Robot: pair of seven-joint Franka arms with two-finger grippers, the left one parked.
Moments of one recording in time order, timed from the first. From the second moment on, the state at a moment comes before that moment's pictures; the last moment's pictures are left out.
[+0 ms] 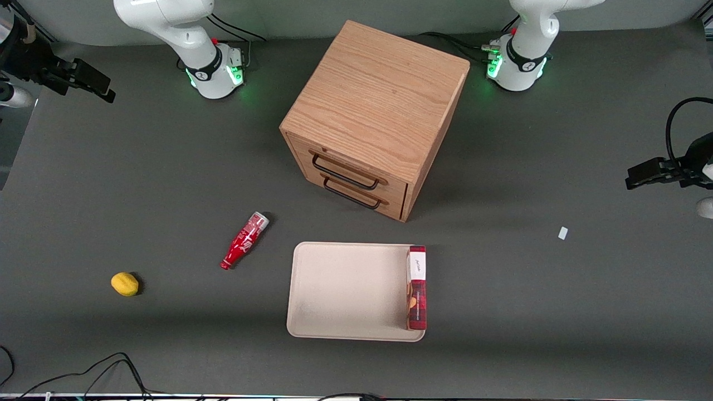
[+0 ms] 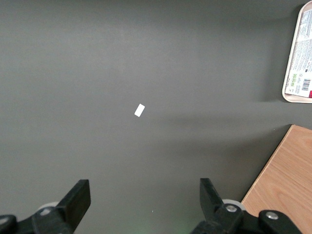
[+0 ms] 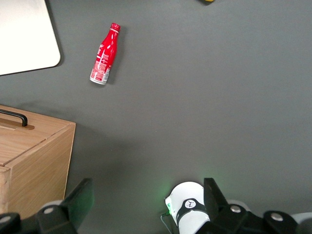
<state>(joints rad) 0.16 -0.18 -0.05 -1.59 -0.01 1.28 0.32</state>
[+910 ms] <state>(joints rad) 0.18 0.39 0.05 -1.63 0.08 1.78 0.83</state>
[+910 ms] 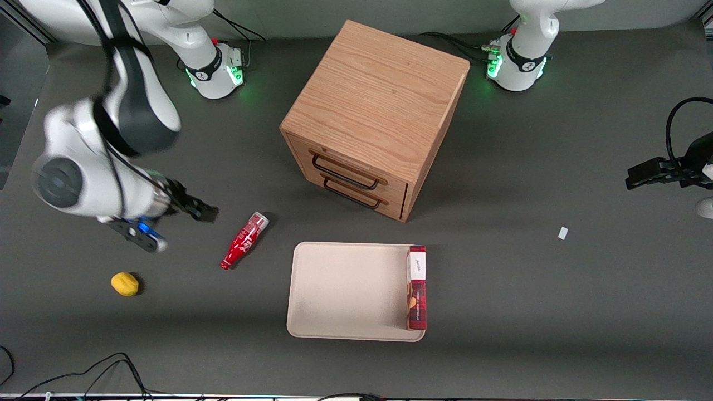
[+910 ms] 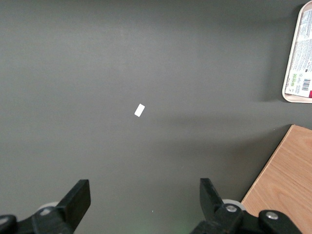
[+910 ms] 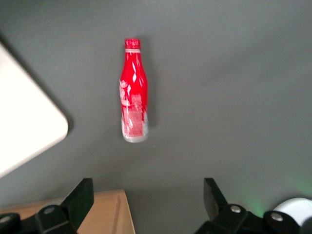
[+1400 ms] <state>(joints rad) 0.18 0.50 0.06 -1.88 0.08 2.27 0.92</state>
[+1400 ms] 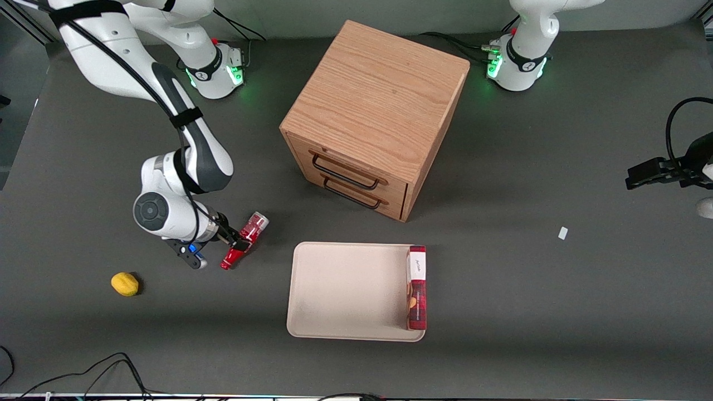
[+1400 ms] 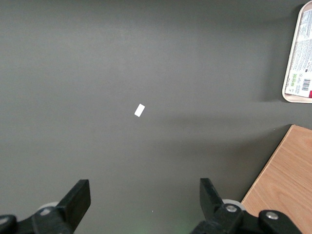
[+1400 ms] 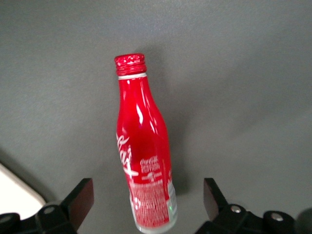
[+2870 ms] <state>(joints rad) 0.18 0.43 0.08 -1.71 -0.02 2.02 0.76</state>
